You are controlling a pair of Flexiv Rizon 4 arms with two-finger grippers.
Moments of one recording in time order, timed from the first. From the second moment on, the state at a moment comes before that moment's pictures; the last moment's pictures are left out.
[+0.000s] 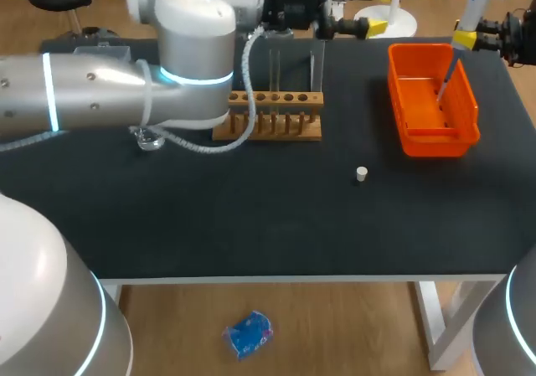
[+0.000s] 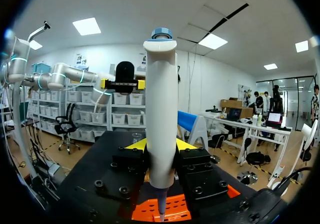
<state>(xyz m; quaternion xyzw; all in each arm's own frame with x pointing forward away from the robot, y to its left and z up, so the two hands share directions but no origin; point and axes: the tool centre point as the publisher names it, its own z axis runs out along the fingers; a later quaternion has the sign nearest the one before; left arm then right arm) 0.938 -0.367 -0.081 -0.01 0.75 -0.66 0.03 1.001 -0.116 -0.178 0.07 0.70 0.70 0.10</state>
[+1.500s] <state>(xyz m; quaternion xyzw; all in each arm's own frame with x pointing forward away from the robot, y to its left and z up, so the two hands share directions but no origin) 0.976 -0.447 -0.107 -0.01 0.82 -0.57 -0.01 1.001 -0.116 -0.178 0.07 0.70 0.70 0.10</state>
